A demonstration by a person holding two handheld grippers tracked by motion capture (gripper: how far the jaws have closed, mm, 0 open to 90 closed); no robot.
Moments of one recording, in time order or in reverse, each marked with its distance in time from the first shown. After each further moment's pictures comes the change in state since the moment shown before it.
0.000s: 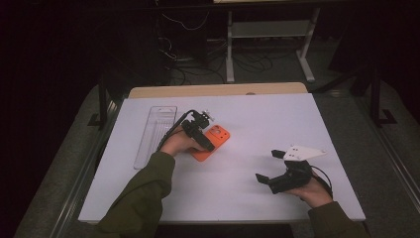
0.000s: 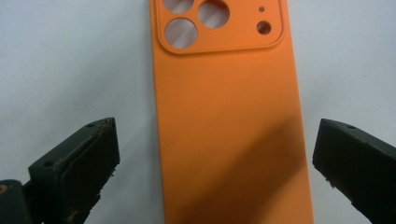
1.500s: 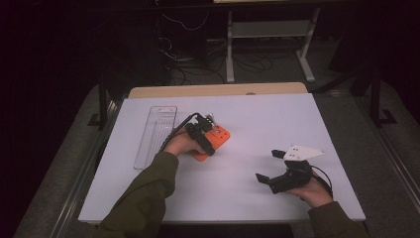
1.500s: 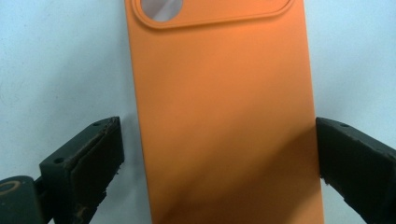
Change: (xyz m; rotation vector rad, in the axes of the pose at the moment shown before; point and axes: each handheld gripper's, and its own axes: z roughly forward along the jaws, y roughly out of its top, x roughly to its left) left arm -0.004 0.003 0.014 0.103 0.004 0.037; right arm 0.000 0.000 0.000 0.001 0.001 0.000
